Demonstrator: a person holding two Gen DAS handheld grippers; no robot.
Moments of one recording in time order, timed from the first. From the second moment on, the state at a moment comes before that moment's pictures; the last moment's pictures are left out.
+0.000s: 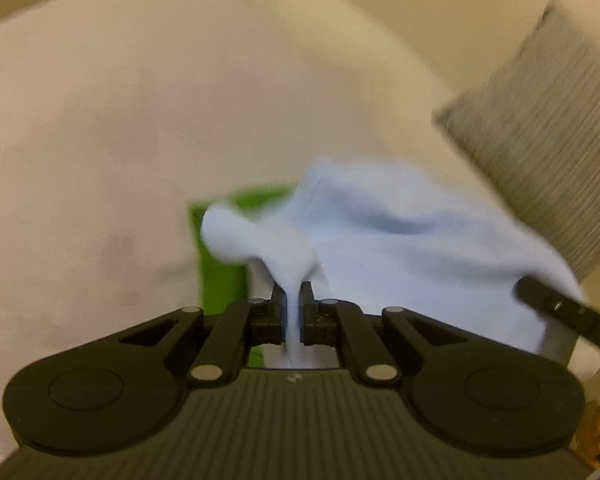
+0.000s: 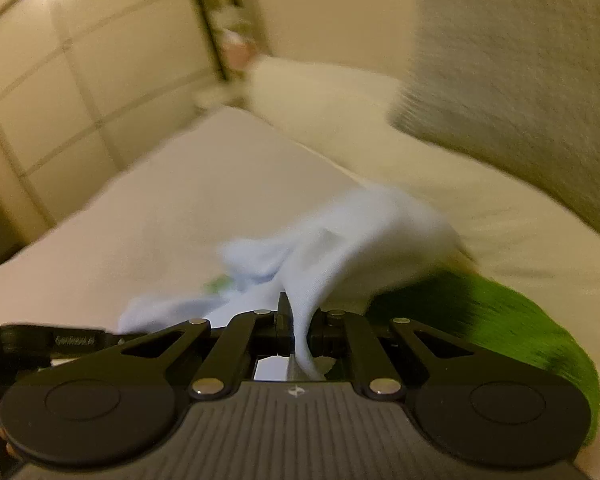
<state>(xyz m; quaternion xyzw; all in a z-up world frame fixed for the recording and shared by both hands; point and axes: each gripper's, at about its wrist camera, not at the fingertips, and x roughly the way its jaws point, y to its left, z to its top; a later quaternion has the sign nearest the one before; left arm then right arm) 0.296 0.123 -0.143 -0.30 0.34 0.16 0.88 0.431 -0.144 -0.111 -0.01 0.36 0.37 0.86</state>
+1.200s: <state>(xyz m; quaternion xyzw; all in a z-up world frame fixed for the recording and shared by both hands) -0.406 0.195 -0.057 -0.36 0.38 0.51 0.68 -0.178 0.095 -0.080 -0.26 0.43 0.62 0.60</state>
